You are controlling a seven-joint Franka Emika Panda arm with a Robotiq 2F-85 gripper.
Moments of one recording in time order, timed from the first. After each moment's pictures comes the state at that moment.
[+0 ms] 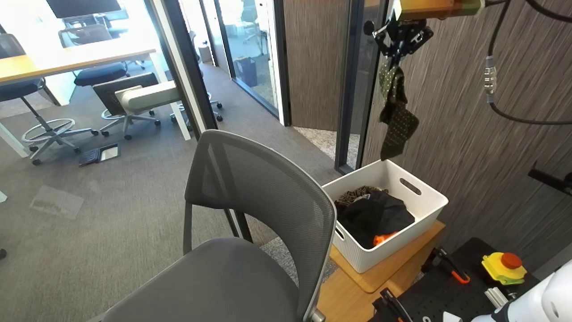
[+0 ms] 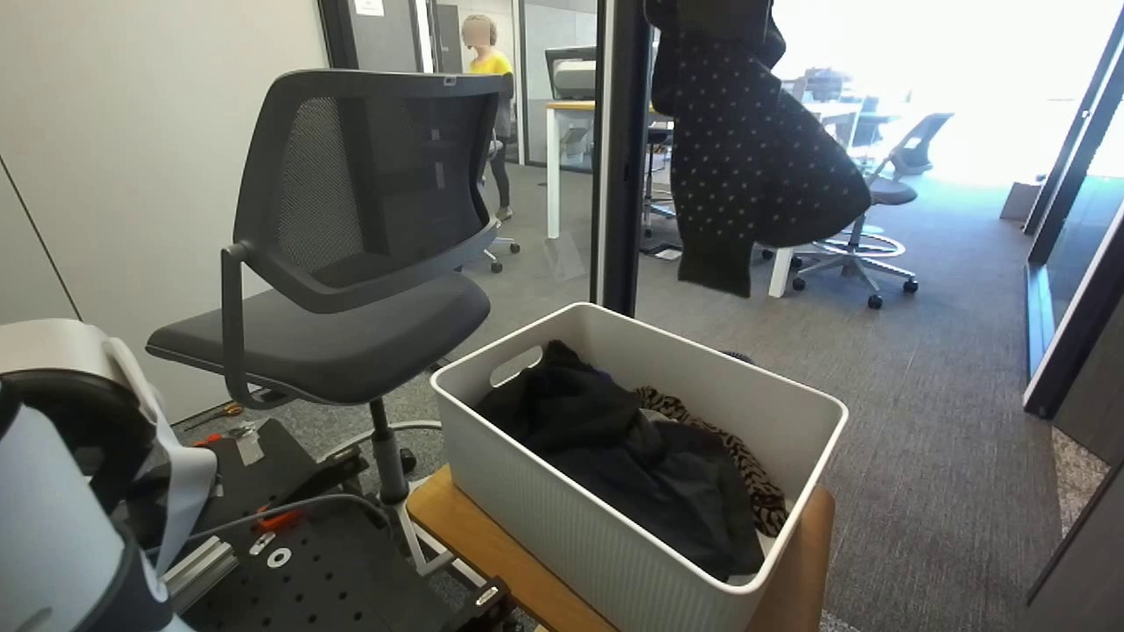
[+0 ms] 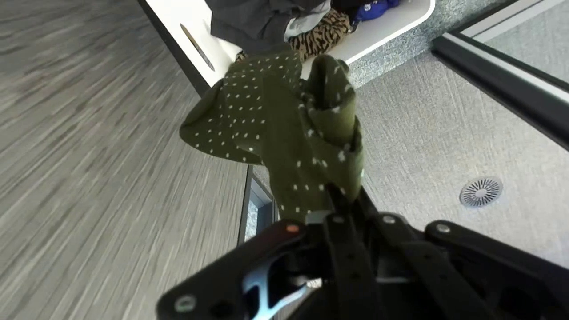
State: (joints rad) arm -0.06 -0.31 -0.02 -1.92 -0.13 1.85 0.48
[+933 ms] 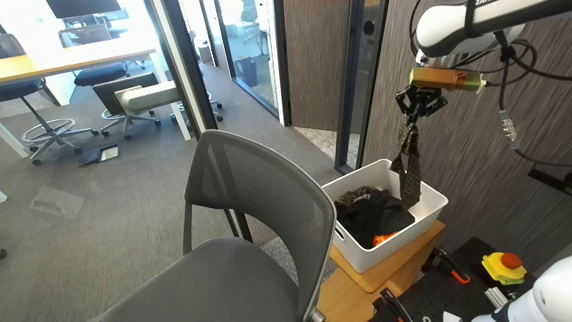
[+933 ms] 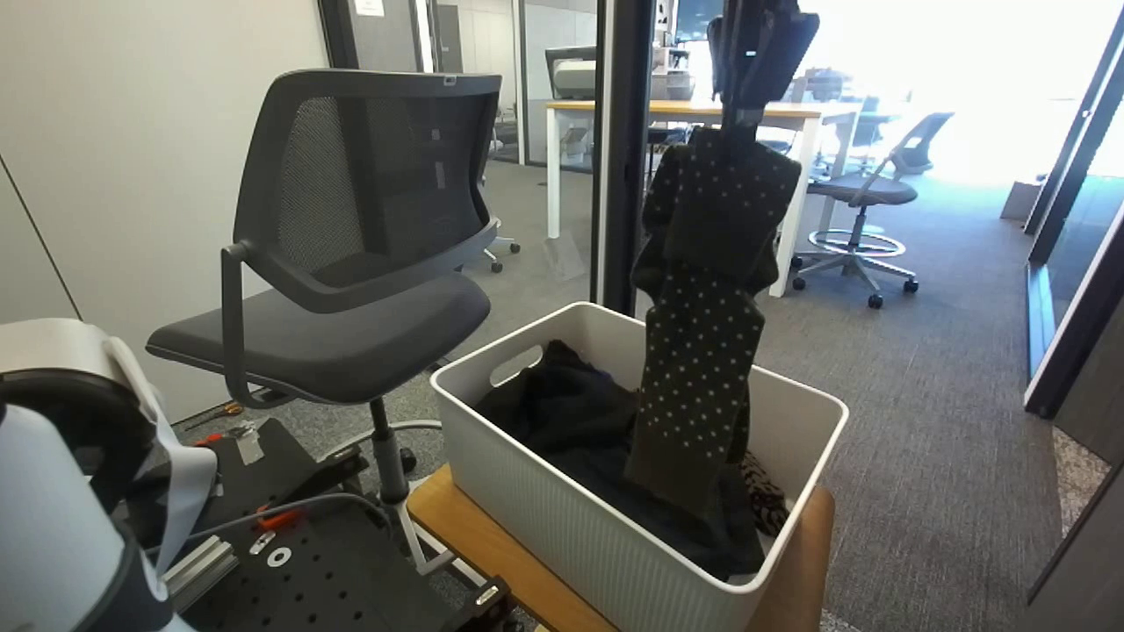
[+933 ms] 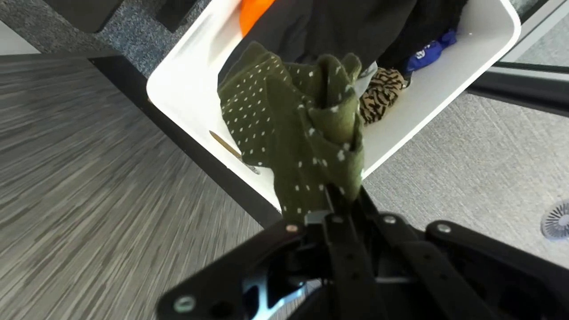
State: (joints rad) arm -0.18 -0.27 -0.11 -2.25 -0.01 2.04 0.49
